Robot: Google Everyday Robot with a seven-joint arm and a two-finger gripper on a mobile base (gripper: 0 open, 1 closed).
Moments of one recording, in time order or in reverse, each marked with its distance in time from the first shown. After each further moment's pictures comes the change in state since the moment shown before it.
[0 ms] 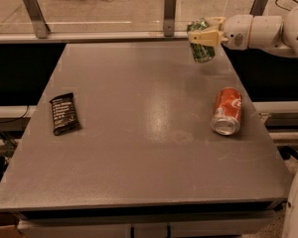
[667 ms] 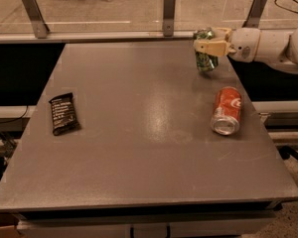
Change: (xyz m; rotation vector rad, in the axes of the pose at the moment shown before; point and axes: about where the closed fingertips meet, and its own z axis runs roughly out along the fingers) arm 0.020 0.013 -0.023 -0.045 -0.098 0.040
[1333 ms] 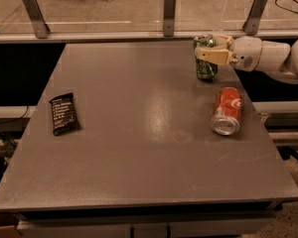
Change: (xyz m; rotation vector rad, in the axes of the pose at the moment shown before) arm 0.014 0.021 -0.011 -0.054 -0.059 0.002
